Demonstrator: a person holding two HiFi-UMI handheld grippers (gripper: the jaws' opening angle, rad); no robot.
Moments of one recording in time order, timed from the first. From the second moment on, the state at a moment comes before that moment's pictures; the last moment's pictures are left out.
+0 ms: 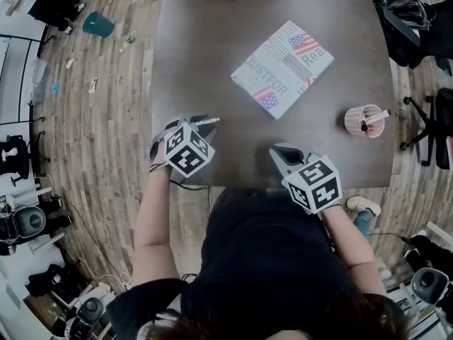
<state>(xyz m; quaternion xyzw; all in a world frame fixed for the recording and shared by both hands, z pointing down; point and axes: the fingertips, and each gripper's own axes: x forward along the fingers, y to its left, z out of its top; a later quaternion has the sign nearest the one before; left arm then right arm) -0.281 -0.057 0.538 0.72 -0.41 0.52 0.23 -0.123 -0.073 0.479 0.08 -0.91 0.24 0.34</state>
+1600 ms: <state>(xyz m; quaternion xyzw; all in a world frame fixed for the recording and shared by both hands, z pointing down) -0.218 -0.093 0.465 0.82 -0.36 0.41 0.18 -0.123 -0.086 0.467 0.15 -0.90 0.23 0.33</state>
